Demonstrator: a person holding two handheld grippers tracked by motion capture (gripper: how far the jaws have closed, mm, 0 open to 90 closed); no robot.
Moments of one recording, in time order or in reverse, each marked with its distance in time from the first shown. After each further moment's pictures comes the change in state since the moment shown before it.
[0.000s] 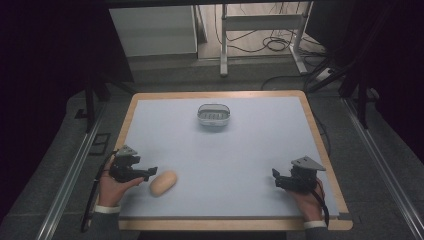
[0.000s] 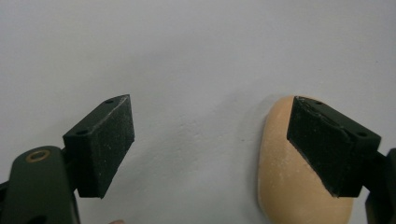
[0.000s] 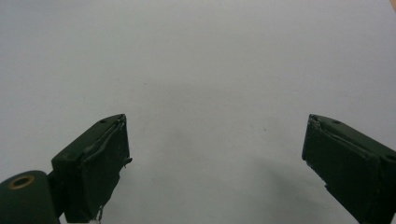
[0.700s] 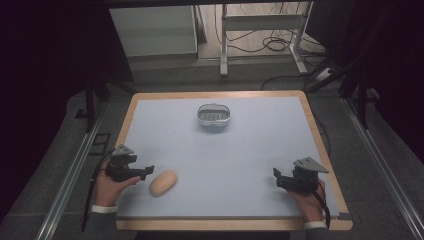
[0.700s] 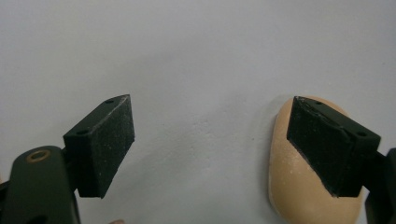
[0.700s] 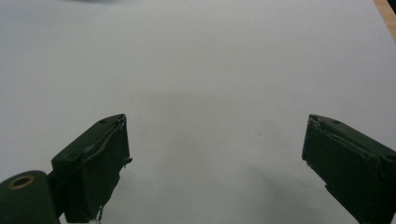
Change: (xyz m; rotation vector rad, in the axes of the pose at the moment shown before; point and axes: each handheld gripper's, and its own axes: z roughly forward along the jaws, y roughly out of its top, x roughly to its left) left arm 0.004 0.000 -0.002 0.002 0.011 0.004; right arm -0.002 -0.002 -0.004 -0.045 0.001 0.021
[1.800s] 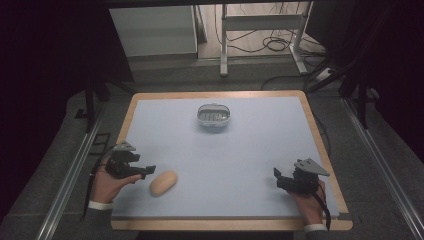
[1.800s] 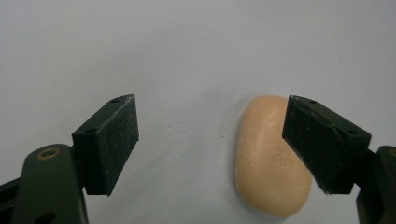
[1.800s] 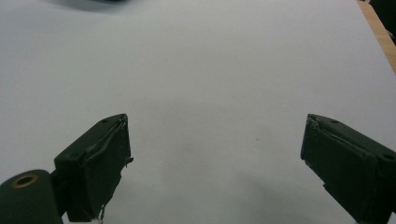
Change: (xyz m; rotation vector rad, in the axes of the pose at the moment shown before) left arm -0.009 0.022 -0.017 0.061 -0.070 0.057; right arm 0.003 -0.002 -0.004 -0.043 -0.009 -0.020
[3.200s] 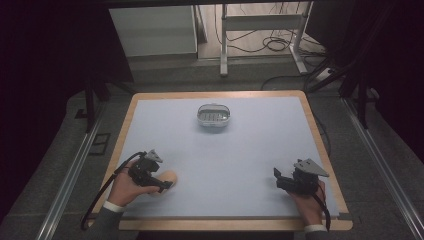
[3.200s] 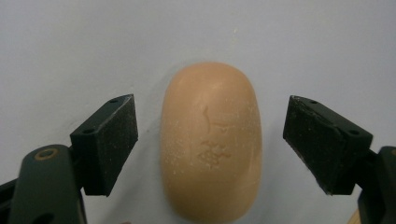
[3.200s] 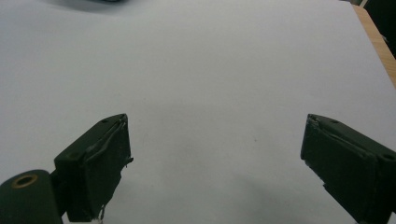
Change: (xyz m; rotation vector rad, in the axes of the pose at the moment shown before) left arm -0.045 0.006 0.041 0.216 -0.070 0.179; right arm 0.001 0.000 0.000 -0.005 -0.016 -0.011
